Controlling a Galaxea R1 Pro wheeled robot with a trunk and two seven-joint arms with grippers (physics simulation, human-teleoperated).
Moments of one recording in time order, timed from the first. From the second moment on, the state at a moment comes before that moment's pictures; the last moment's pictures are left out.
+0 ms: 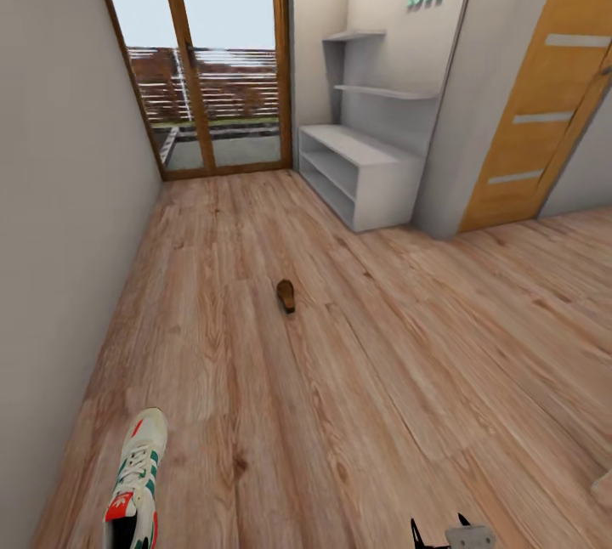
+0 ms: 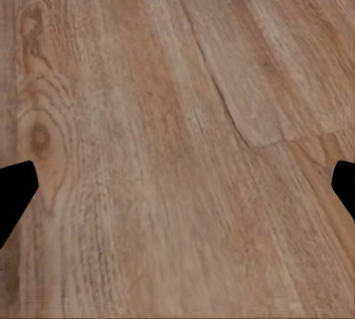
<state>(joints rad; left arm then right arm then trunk) -0.13 0.09 0.15 -0.34 0.06 -0.77 0.03 -0.11 -0.02 -0.15 -0.54 0.22 -0.55 0.00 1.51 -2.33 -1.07</state>
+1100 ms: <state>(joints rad) -0.13 0.09 0.15 -0.34 0.06 -0.77 0.03 -0.11 -0.02 -0.15 -0.53 0.23 -0.55 0.00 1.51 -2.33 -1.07</state>
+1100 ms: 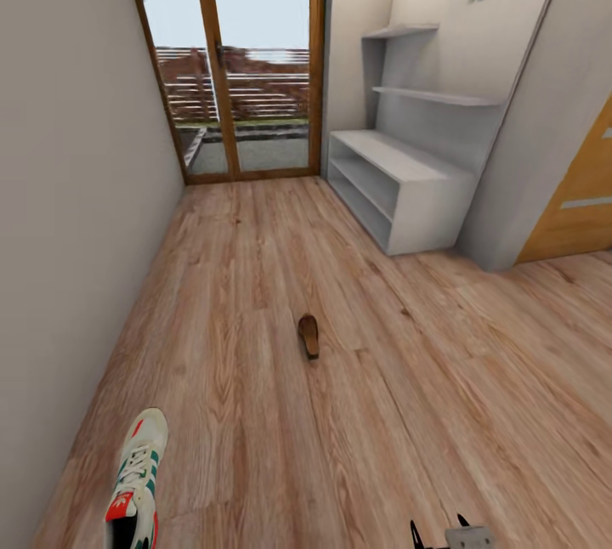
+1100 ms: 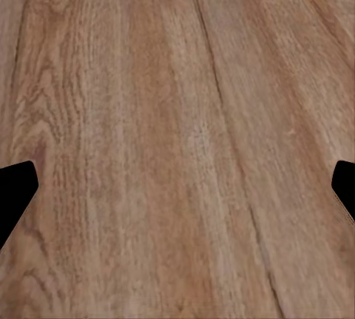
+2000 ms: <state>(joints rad) -0.13 0.08 0.15 -0.34 0.06 -0.77 0.03 -0.11 -0.02 -0.15 -0.53 0.23 -0.55 0.00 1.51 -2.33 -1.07</state>
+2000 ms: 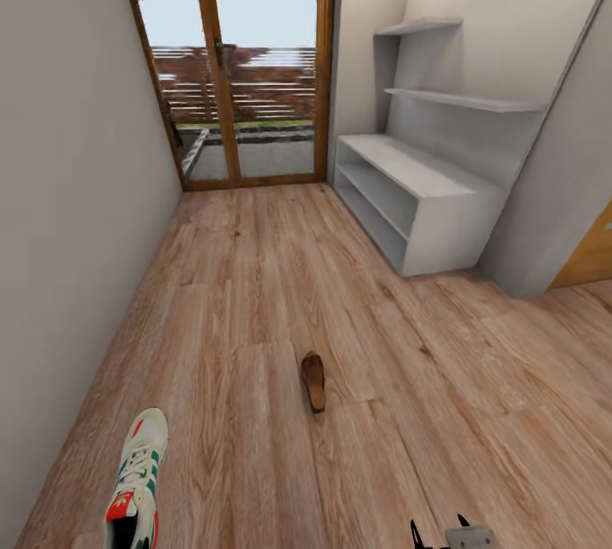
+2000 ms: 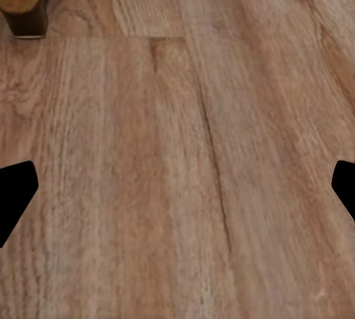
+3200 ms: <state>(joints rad) -0.13 0.08 0.14 -0.35 0.06 -0.77 0.01 -0.11 -0.02 -0.15 -0.53 0.23 -0.54 0.00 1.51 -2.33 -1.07</state>
